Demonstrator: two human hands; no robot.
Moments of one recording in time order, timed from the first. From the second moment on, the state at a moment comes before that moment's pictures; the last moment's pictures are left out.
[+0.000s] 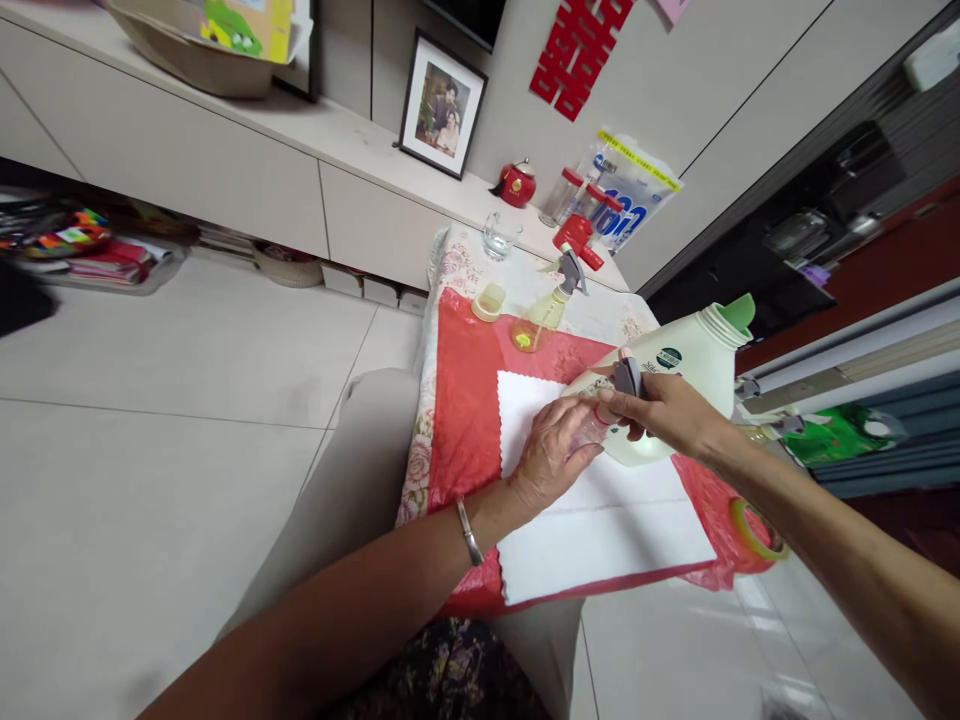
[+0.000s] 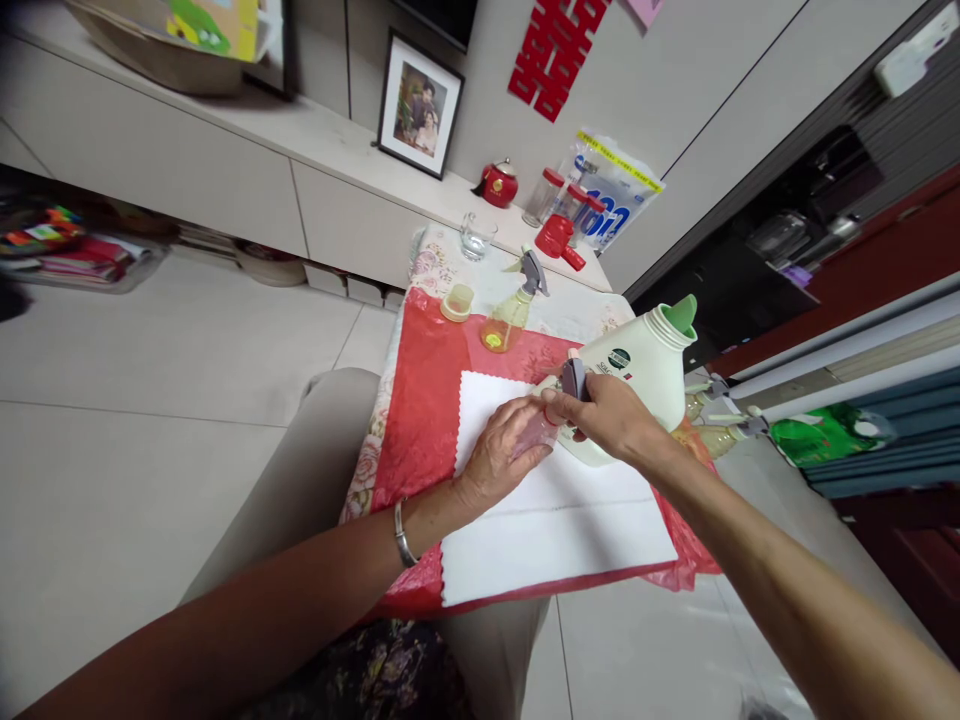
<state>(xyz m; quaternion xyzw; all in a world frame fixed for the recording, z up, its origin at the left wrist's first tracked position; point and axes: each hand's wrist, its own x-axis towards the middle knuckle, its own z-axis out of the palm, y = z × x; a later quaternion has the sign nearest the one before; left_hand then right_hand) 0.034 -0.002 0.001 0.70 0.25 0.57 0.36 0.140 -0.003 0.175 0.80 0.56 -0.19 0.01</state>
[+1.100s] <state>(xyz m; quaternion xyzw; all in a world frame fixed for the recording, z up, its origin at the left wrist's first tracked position) 0.030 -0.004 0.006 0.73 0.24 0.55 0.33 0.175 -0.036 0.106 0.63 0.57 -0.33 -0.41</state>
